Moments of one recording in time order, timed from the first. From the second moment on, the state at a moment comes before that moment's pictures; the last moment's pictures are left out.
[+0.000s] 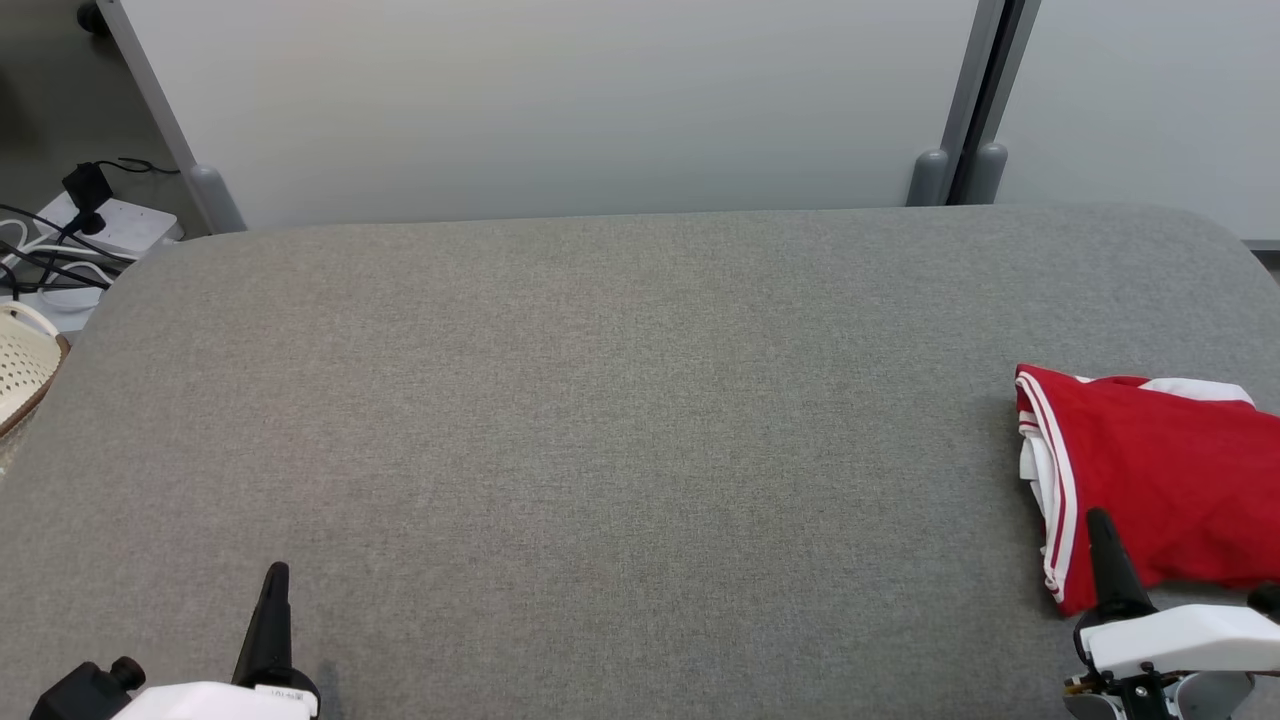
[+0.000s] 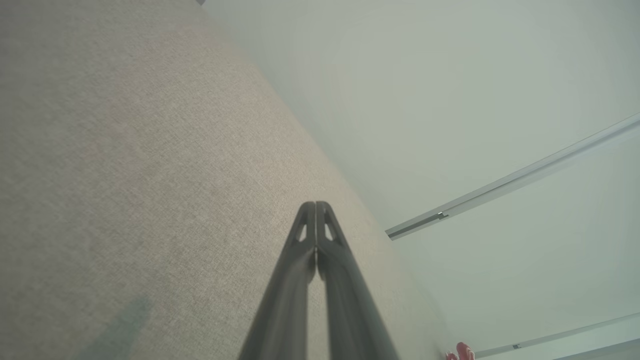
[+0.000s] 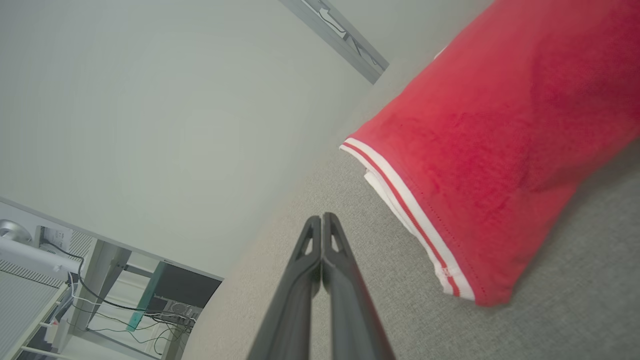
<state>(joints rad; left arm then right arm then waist) 0.02 0.07 0.08 0.31 -1.05 -0.13 -0.04 -0.10 -0.03 -0.10 0.36 0.95 0.13 -0.04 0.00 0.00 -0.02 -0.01</state>
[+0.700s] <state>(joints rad) -0.01 0.06 0.08 0.30 -1.26 -0.13 0.02 -0.09 -0.03 -0.11 0.33 1.20 0.13 0.01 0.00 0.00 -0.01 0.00</state>
